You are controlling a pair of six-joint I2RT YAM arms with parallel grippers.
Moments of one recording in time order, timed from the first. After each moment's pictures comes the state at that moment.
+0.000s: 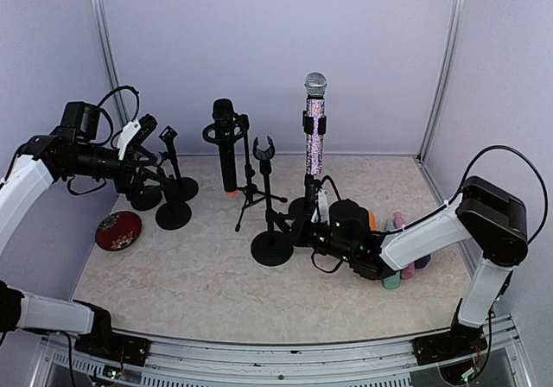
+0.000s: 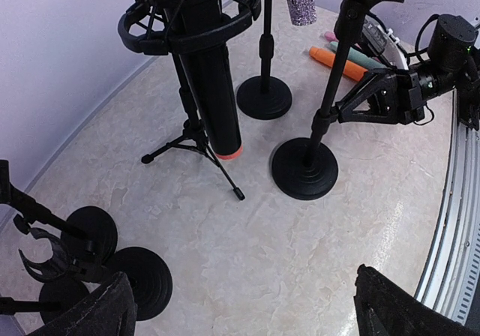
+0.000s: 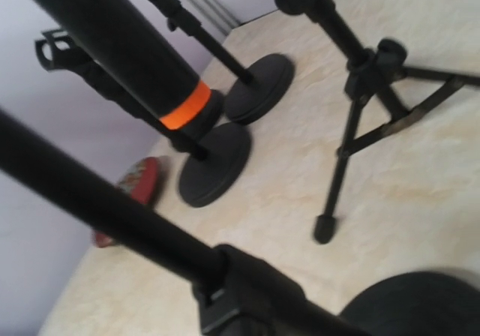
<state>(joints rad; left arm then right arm) -0.15 1.16 1.27 -0.85 0.65 0.56 0.98 1.79 0.77 0.86 0.07 0.77</state>
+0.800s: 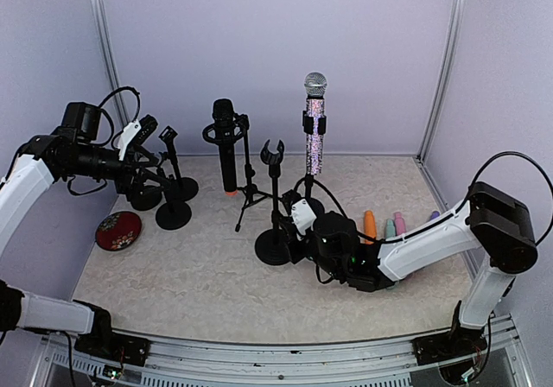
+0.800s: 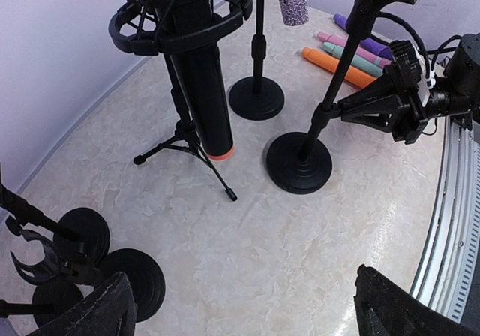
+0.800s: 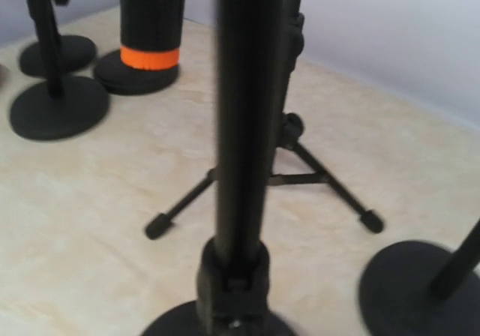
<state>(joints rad) -0.15 1.16 1.27 -0.86 0.68 0.56 1.12 1.75 0.80 0.70 0.49 0.04</state>
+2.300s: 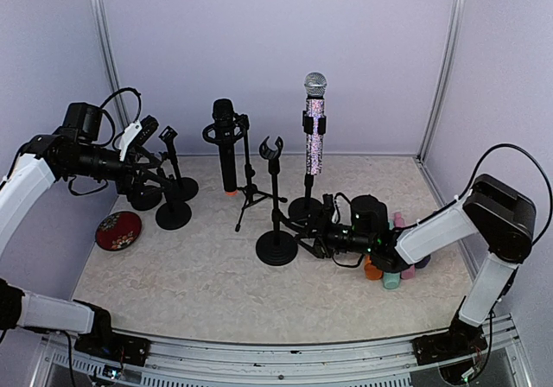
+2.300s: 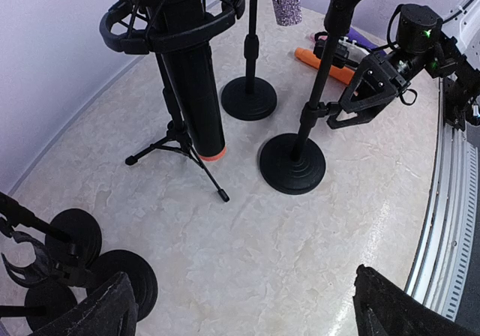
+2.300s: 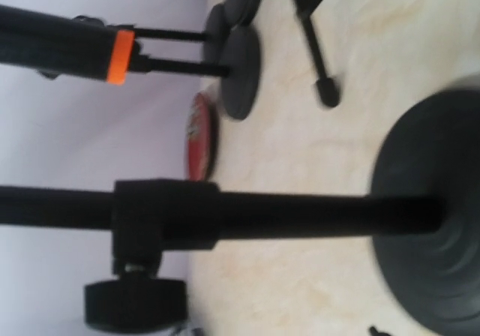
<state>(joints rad) -0.15 1.17 1.27 -0.87 0.70 0.56 0.81 1.73 0.67 0.83 -0.30 1.25</state>
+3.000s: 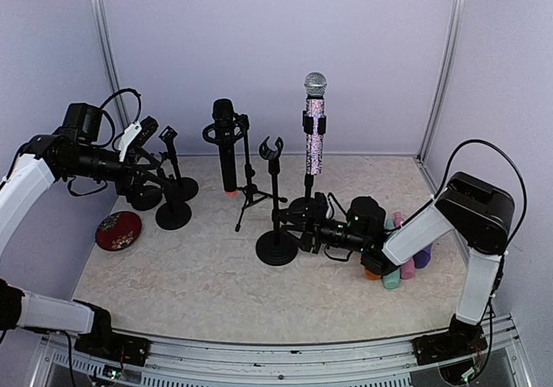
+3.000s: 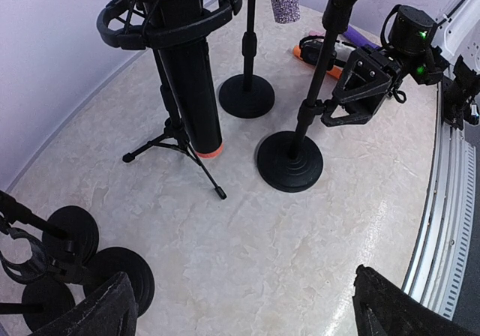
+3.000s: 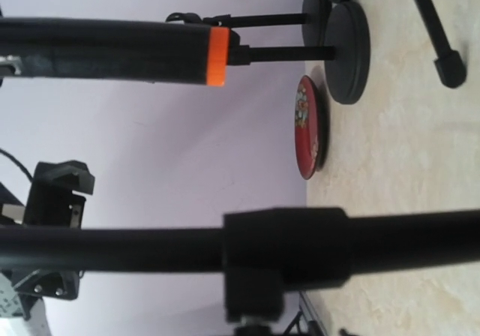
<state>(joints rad) -0.15 1.17 1.27 -0.88 0.70 0.56 0.81 1.89 0.71 1.18 -0.40 1.54</state>
